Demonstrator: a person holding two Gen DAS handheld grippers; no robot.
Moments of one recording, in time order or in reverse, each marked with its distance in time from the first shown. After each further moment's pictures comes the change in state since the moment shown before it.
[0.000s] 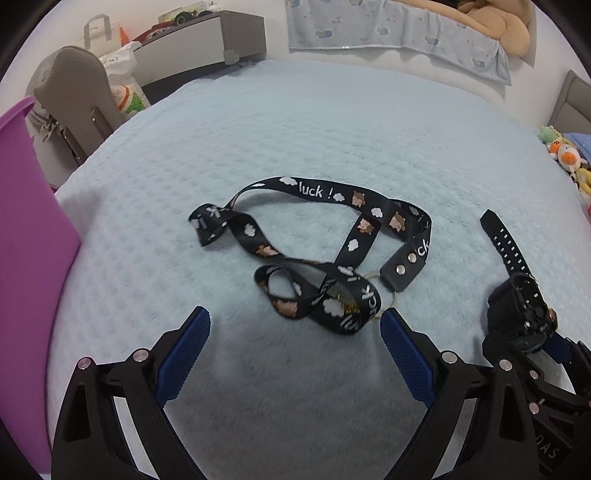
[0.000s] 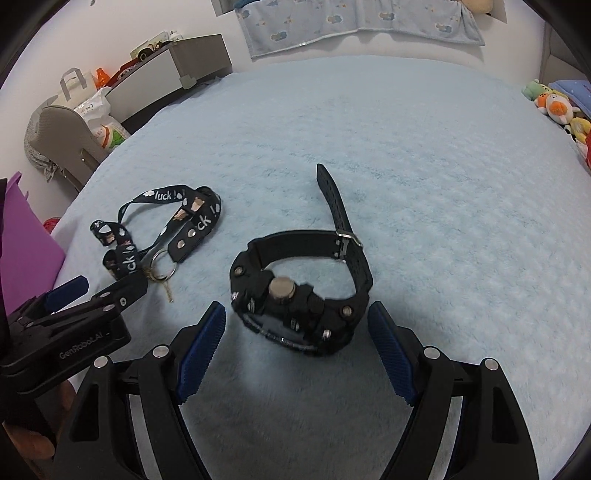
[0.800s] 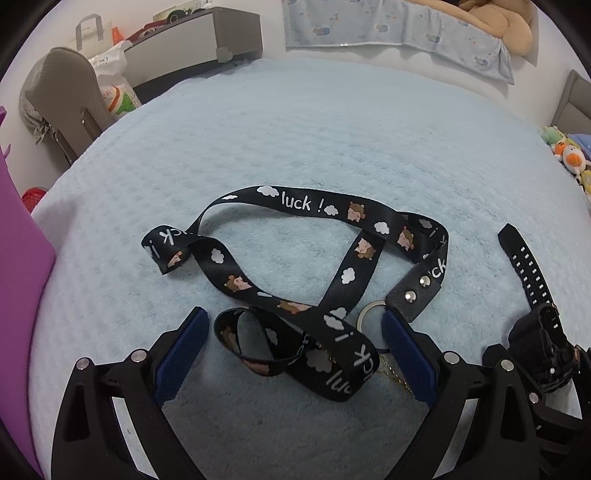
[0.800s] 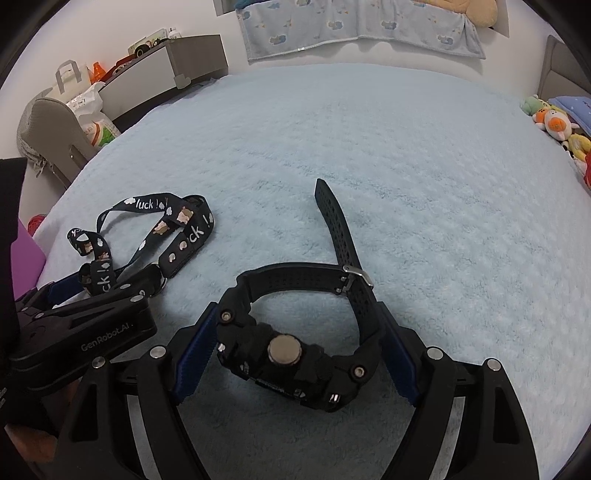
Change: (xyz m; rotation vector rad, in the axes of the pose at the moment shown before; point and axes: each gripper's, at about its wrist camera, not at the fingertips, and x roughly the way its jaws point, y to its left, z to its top) left arm 0.034 -0.008 0.018 -0.007 -0.002 -0.006; right arm 0.026 0.010 0.016 -0.030 -0.031 -0.055
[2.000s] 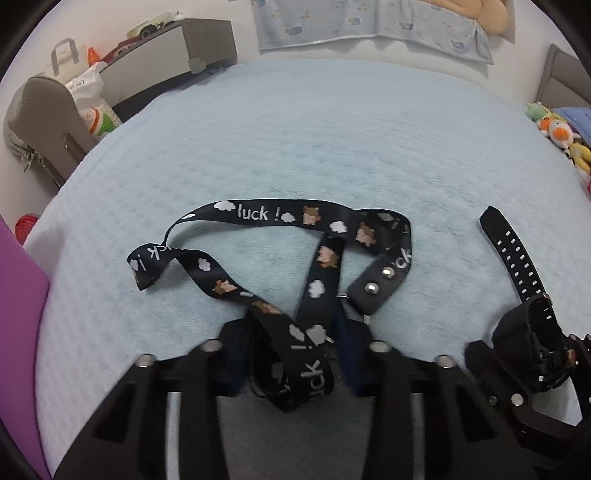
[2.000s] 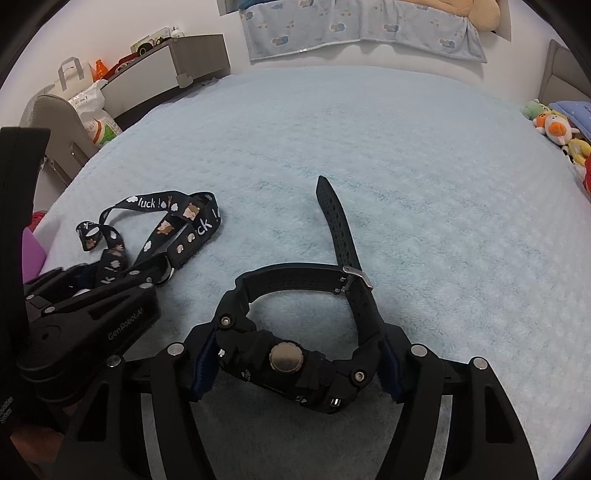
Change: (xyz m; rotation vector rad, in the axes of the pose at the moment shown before) left arm -0.002 -0.033 0.003 0.101 -0.007 0.002; right arm -0.001 0.000 -0.003 -0.012 -0.005 -0.001
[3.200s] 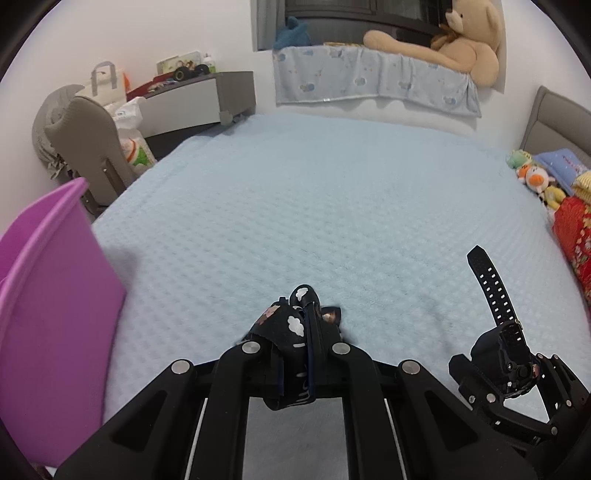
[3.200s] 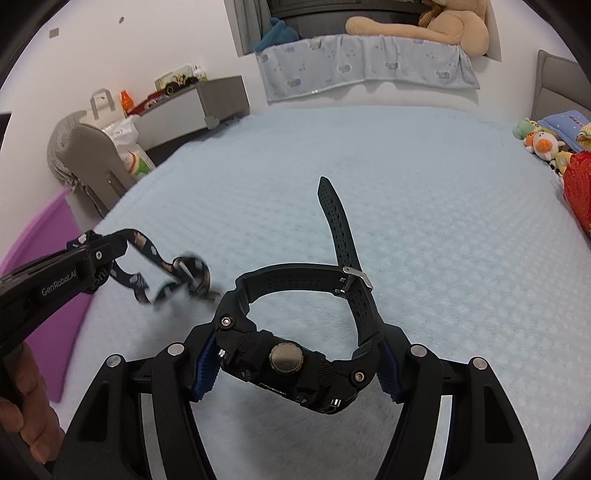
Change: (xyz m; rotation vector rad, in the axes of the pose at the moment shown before) left arm -0.156 0.041 -0.004 -0.071 -0.165 -0.034; right arm -0.124 0.010 -0.014 0.006 -0.134 0.067
